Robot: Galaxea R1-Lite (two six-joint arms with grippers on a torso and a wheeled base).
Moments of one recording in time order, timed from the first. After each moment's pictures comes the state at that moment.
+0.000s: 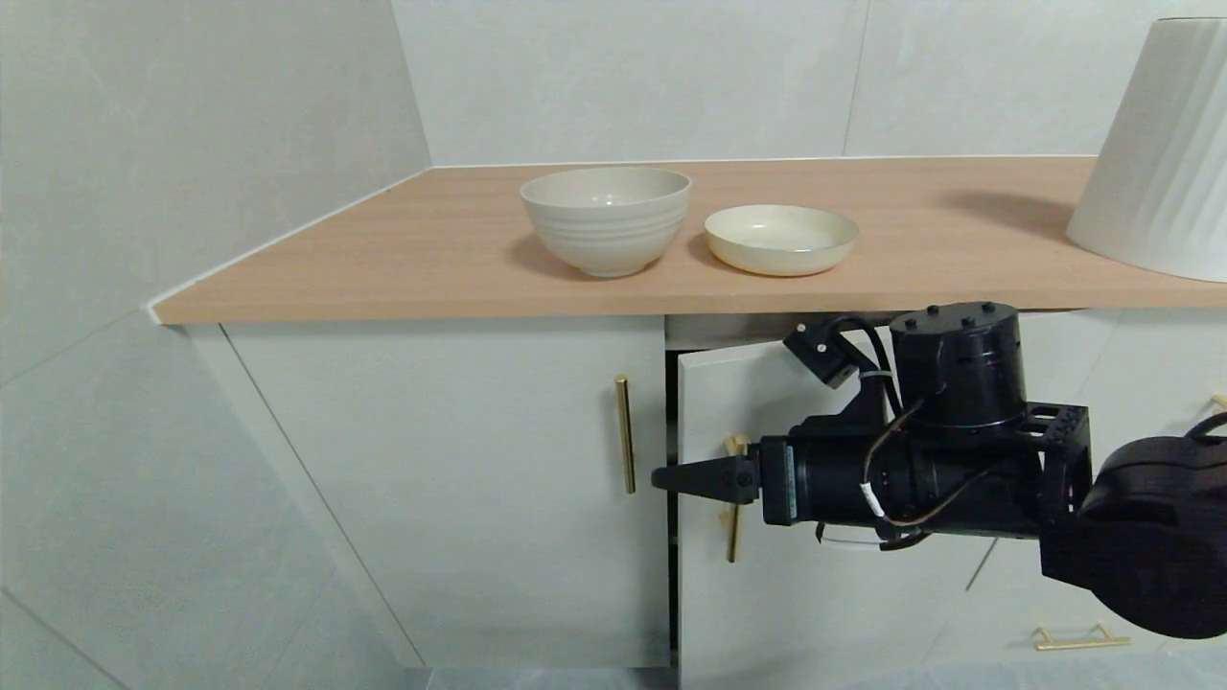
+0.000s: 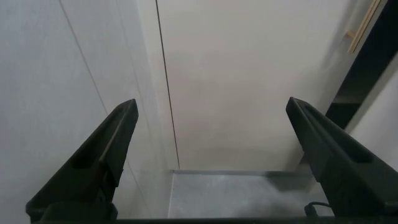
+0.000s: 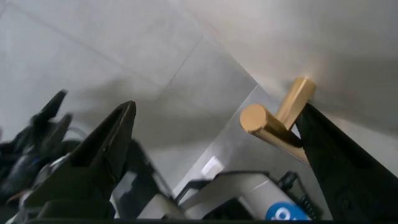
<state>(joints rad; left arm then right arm) 0.00 0.00 0.00 0.00 0.02 -0.01 0.71 1.76 -0.89 -0.53 0.42 0.51</state>
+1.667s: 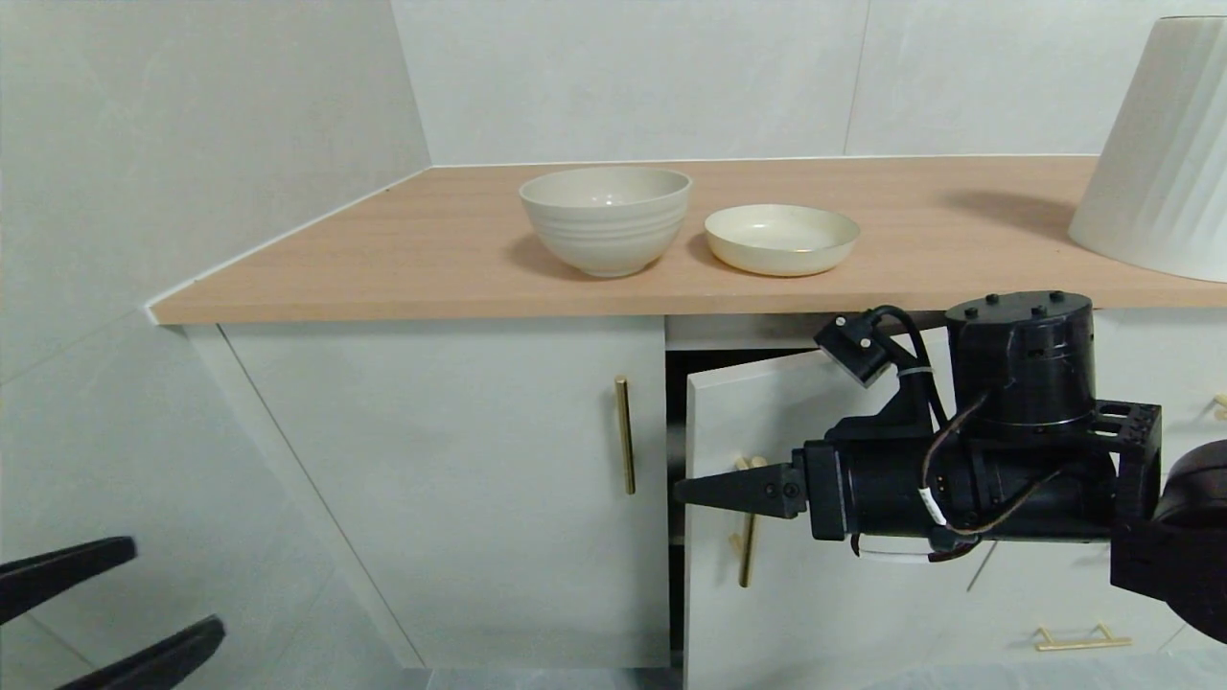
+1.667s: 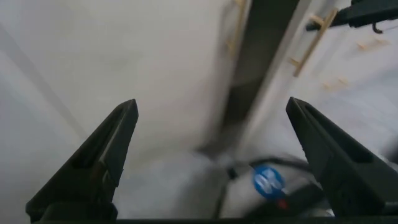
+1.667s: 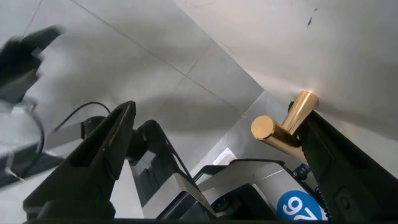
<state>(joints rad) -0.03 0.76 -0.57 0.12 -0.46 0.03 0.69 1.67 -0.84 -0.52 0.52 0.50</state>
